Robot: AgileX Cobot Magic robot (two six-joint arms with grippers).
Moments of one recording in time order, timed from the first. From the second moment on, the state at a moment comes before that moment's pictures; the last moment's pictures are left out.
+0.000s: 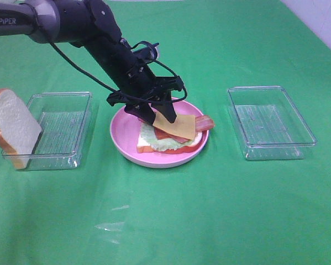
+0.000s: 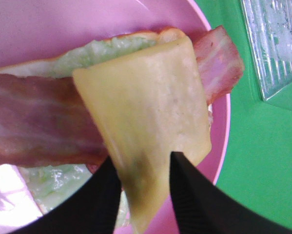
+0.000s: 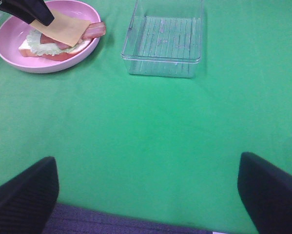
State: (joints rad) left arm -0.46 2.37 -1.91 -0.57 0.97 0.12; right arm 0.04 0.00 -0.46 0.10 1.11 -0.08
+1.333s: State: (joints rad) left arm -0.12 1.82 -1.59 0.06 1.22 -0.06; right arm 0.04 0.00 -0.46 0.10 1.11 -0.08
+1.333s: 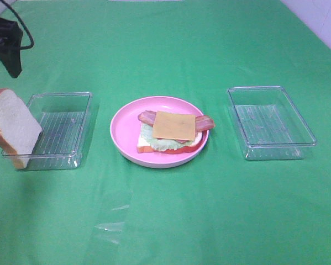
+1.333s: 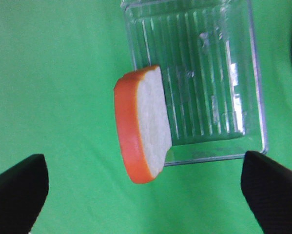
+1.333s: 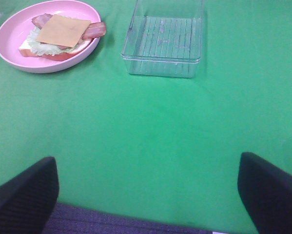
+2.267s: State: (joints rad) left arm -0.11 2.08 -1.58 0.01 1.22 -0.06; right arm 0.04 0.00 -0.46 0.10 1.11 -0.08
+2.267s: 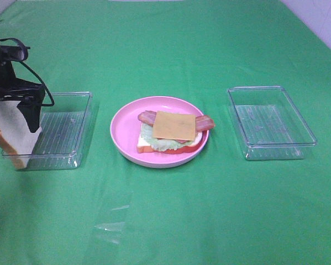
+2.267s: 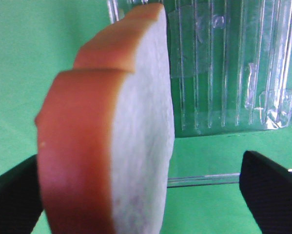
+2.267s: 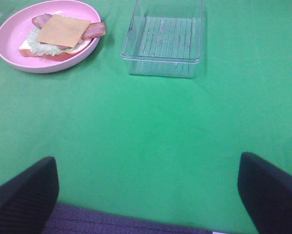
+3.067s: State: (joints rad) left arm -0.11 2.08 -1.58 -0.01 1.22 -0.07; right arm 0.04 0.00 -0.46 0.10 1.11 -0.08
